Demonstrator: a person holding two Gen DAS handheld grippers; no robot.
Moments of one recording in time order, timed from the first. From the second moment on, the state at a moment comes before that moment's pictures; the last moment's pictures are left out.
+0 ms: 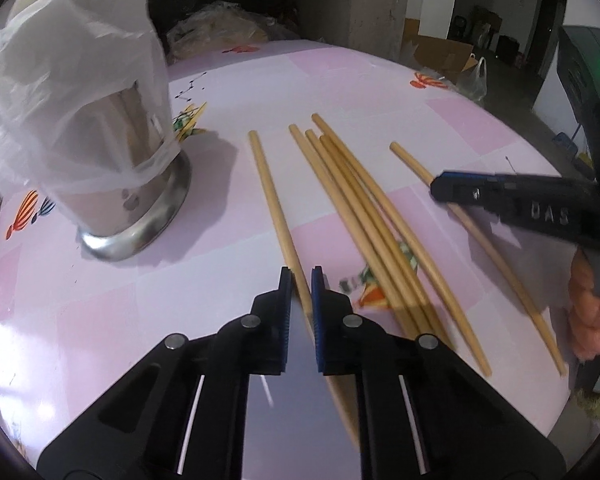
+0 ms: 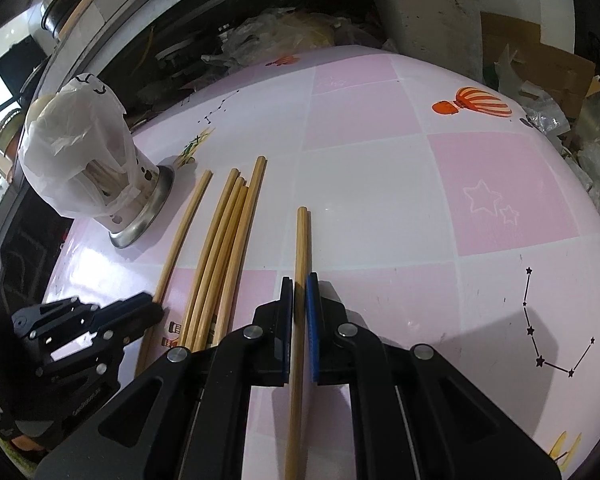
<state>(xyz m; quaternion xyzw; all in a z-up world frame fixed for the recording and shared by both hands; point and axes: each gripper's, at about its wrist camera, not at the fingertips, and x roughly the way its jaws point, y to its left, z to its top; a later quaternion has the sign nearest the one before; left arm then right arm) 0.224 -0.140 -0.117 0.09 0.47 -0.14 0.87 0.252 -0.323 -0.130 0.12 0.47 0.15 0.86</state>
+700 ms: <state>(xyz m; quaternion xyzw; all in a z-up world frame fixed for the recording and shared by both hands) 0.154 -0.054 -0.111 0.03 0.52 -0.09 0.85 0.249 -0.320 -0.130 0.13 0.48 0.14 0.85</state>
